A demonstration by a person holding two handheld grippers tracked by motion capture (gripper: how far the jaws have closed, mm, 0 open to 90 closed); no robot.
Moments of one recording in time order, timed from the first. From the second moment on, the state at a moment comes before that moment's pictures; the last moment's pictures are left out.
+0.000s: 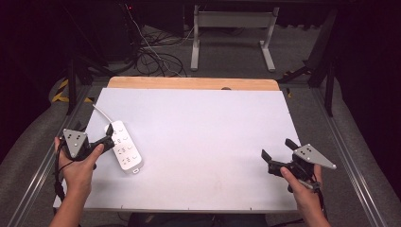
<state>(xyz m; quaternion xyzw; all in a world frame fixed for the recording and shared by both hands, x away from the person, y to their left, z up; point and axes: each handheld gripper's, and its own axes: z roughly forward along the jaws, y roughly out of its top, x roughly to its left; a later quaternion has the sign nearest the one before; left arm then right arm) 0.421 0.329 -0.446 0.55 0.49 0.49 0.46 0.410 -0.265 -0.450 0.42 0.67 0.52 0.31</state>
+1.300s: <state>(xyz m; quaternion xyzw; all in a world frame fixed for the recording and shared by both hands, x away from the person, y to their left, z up) 0.422 0.328 -0.449 0.57 0.48 0.48 0.47 0.409 -0.264 -0.450 0.42 0.67 0.52 0.31</state>
